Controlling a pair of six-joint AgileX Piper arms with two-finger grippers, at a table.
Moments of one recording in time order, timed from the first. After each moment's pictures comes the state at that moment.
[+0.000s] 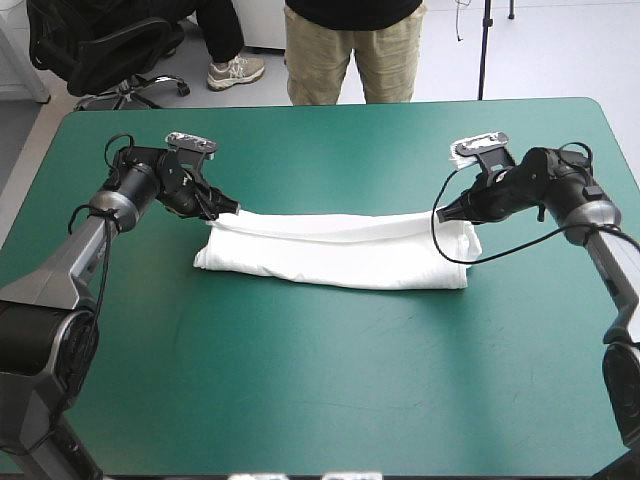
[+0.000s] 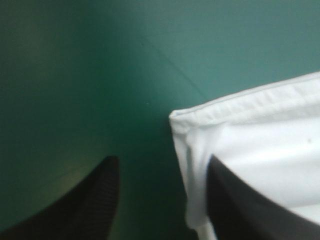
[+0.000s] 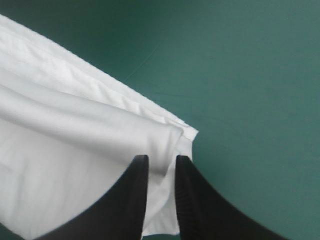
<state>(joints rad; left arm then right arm) -0.18 1.82 -1.49 -0.01 0.82 0.15 0.10 1.66 -1.38 0.23 0.83 -0.39</state>
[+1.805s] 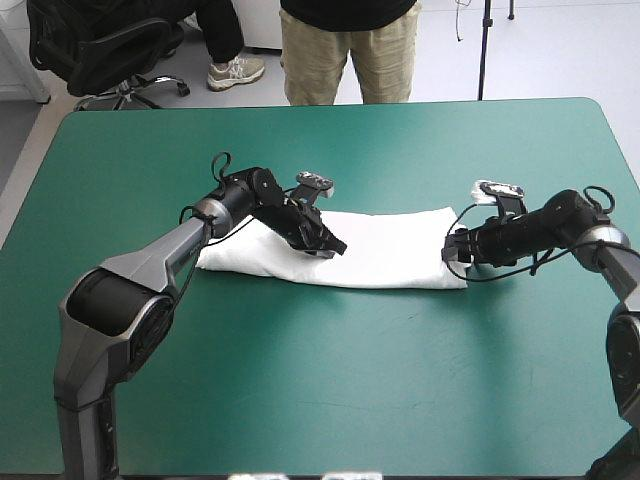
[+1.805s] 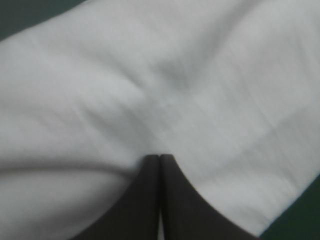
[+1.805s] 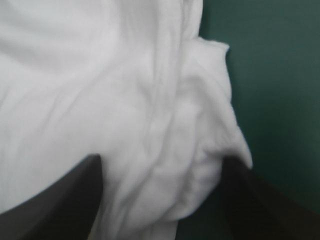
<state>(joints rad) -0.46 2.07 -1.61 -0.58 0.89 0.51 -0.04 1.74 -1.10 0.66 0.77 -0.58</state>
